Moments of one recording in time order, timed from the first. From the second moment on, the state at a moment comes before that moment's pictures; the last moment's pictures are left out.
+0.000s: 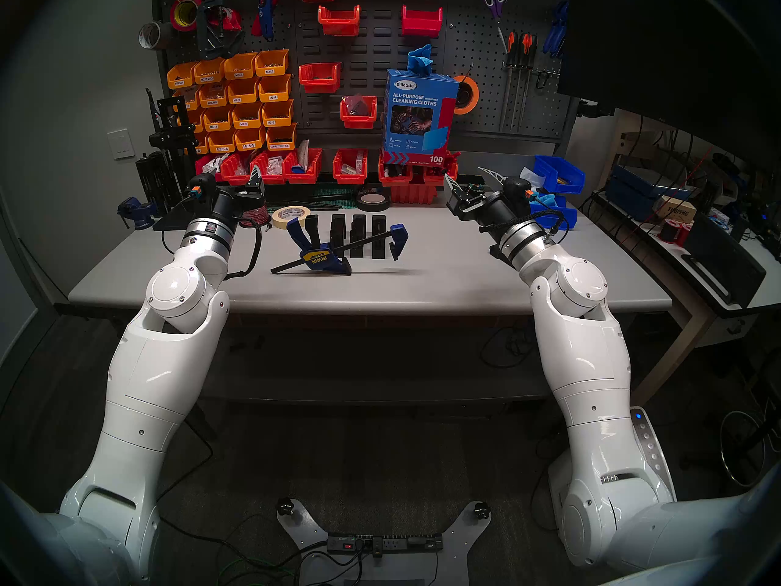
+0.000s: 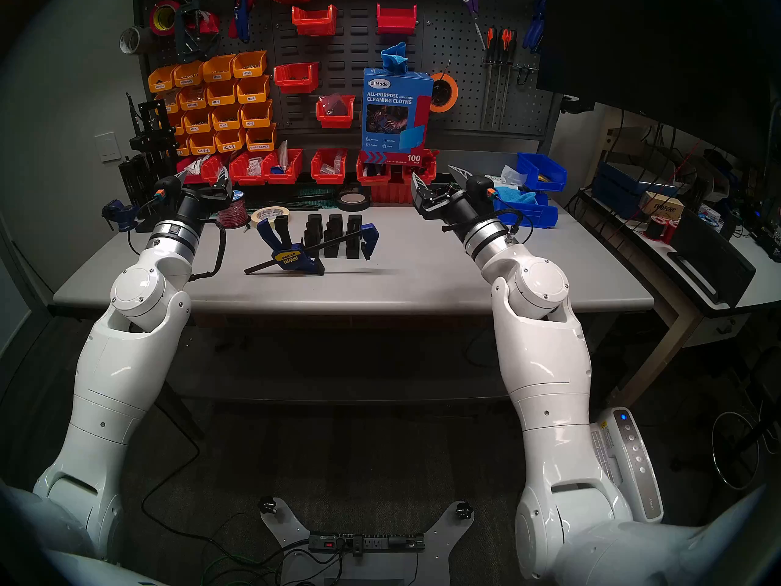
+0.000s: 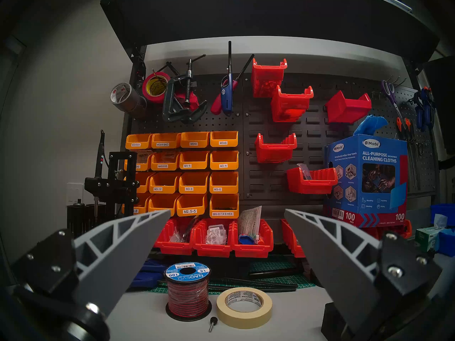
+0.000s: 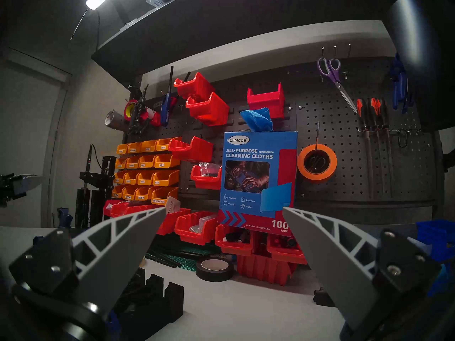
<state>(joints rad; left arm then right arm) 1.33 -1.13 -1.52 -1.70 -0.41 -0.02 0.17 -1.19 -1.41 1.60 -1.53 0.27 0.02 0.54</state>
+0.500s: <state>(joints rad) 1.33 -1.13 -1.52 -1.70 -0.41 -0.02 0.17 -1.10 -1.33 1.61 -1.46 0.35 0.23 0.76</state>
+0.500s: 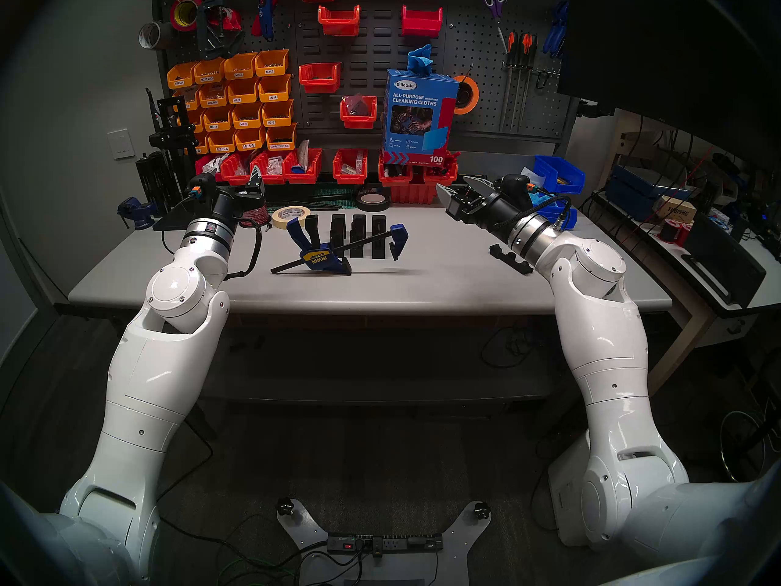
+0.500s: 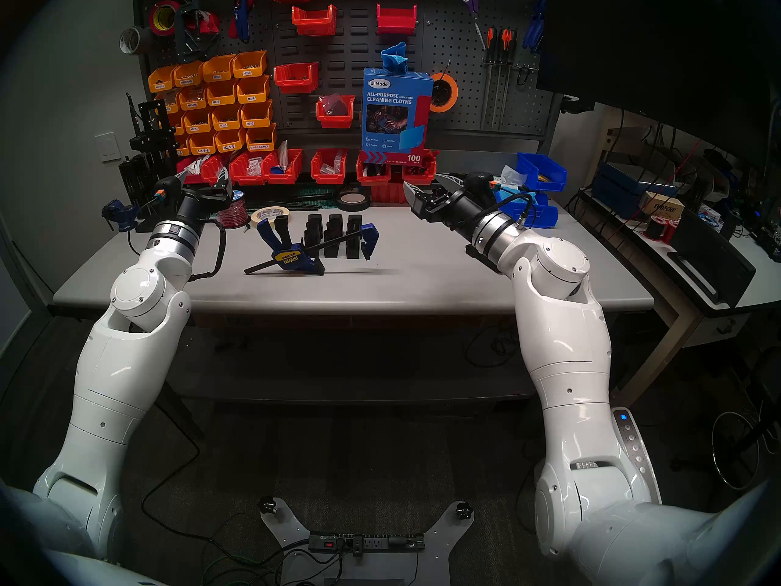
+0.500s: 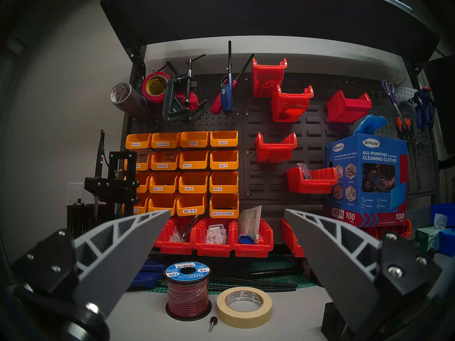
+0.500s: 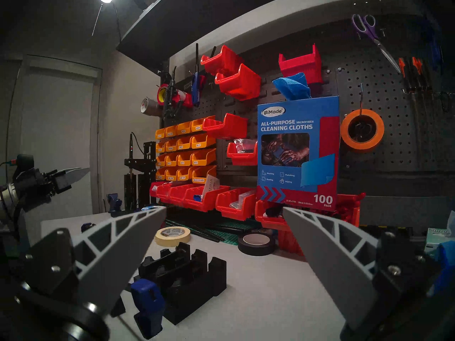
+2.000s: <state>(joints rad) 1.33 -1.13 -1.52 -1.70 -0.41 -0.02 0.17 -0.87 -1.29 1.46 -1.09 0.39 0.38 1.10</state>
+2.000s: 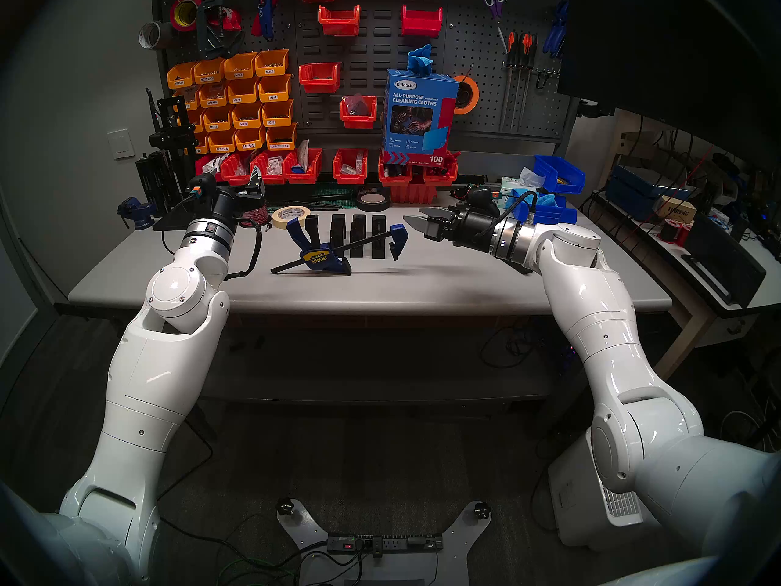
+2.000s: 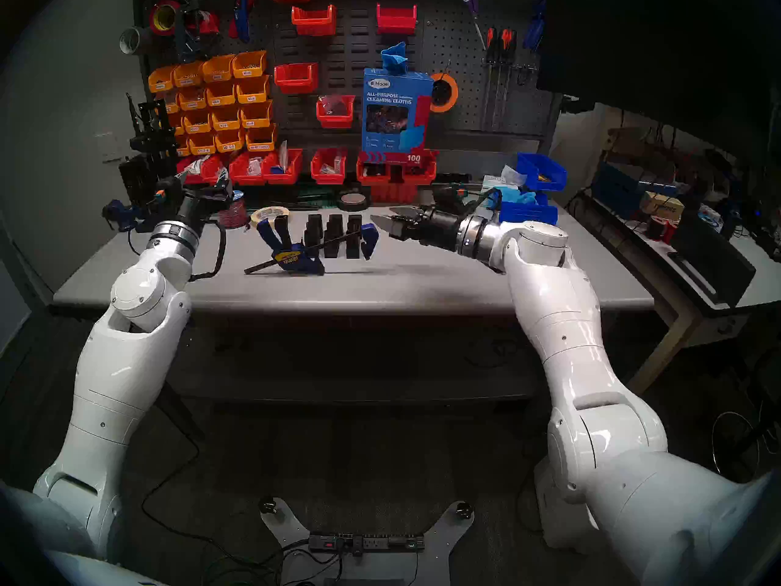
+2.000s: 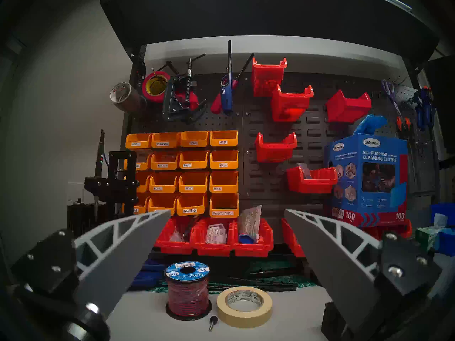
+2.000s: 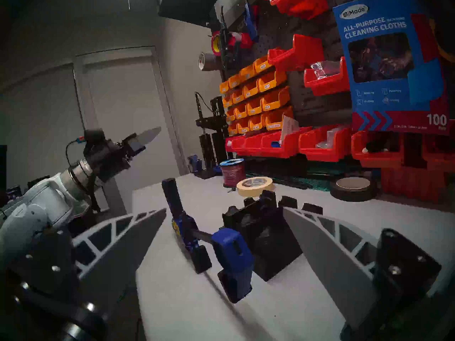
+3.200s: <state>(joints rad) 1.33 -1.13 -1.52 -1.70 -0.41 -0.02 0.17 -0.75 -1.35 1.42 -0.77 0.37 0.25 1.15</state>
